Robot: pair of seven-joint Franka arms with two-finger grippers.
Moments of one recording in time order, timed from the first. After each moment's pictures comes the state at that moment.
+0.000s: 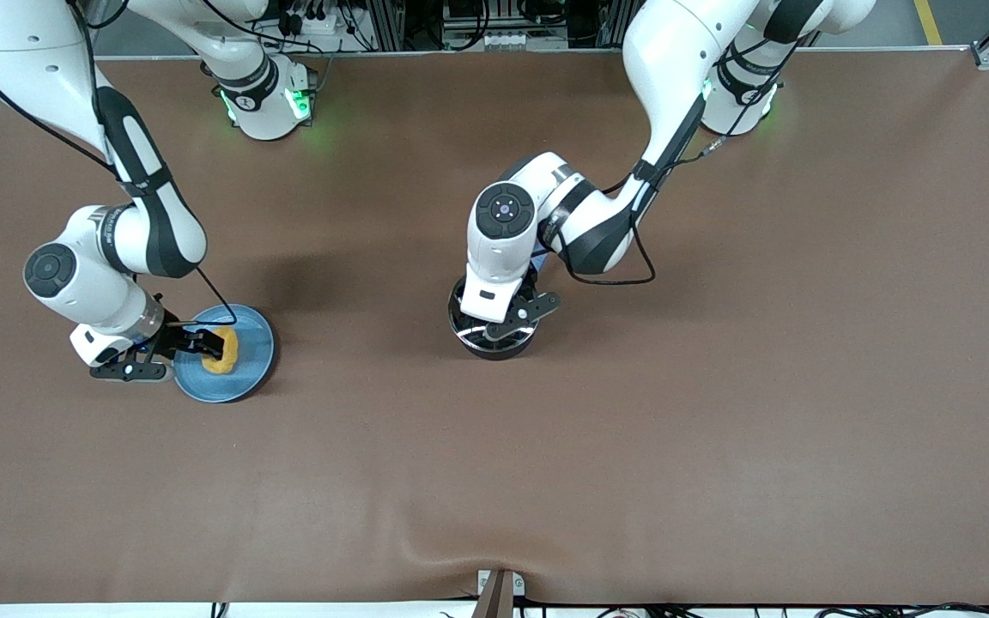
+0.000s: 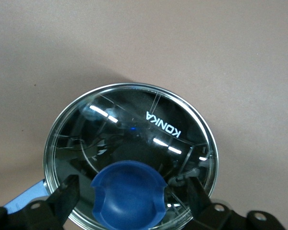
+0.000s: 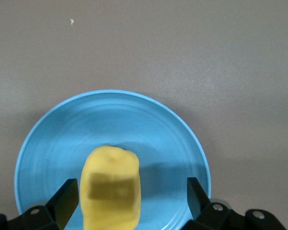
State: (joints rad) left arm -0.72 0.73 -0.10 -1.36 -0.02 2.12 -1.28; right arm -0.06 0.40 0.00 -2.12 0.03 2.58 -0.07
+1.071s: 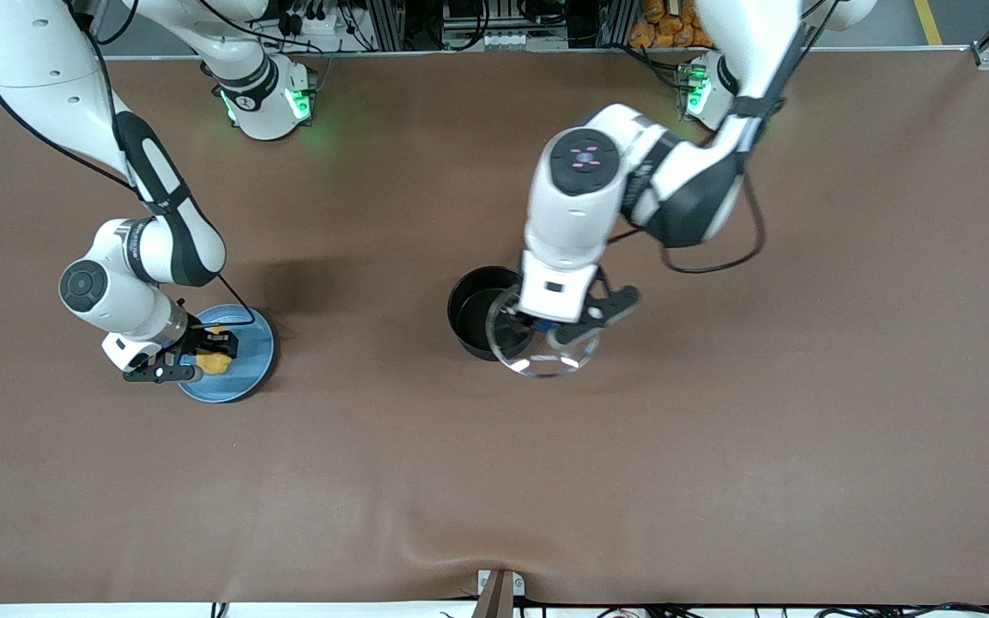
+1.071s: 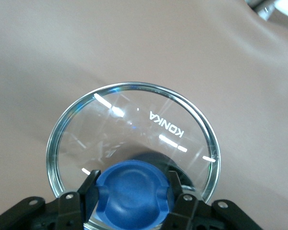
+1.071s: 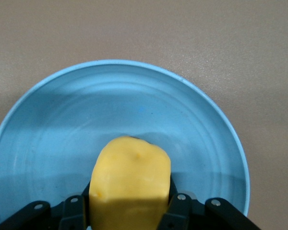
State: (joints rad) left arm -0.56 0.52 -0.08 -1.33 0.07 1.94 -1.18; right arm -0.06 0.48 0.01 -2.12 0.04 2.61 -0.11
